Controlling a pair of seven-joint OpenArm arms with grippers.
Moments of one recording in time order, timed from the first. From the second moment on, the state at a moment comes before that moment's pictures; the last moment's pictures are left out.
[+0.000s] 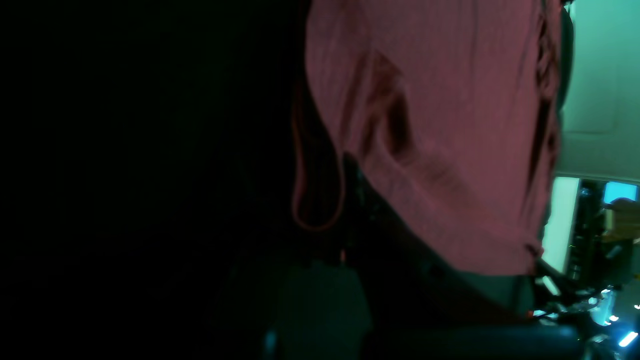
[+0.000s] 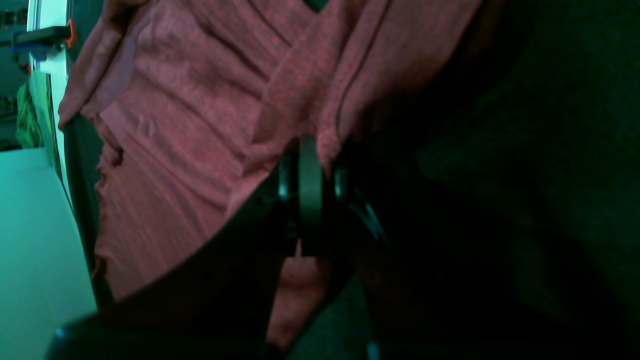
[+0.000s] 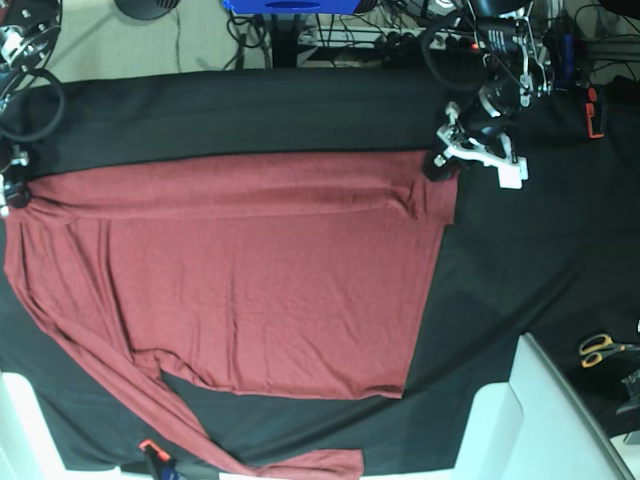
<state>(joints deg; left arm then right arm) 12.2 -2.3 -31.3 68.1 -43.9 -28.7 39.6 7.5 19.6 55.1 33.1 39.2 26.2 -33.9</state>
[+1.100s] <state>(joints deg) 23.2 -6.5 -31.0 82.5 -44.2 -29.0 45.2 -13.4 15.2 54.9 60.4 49.9 25.9 -44.1</state>
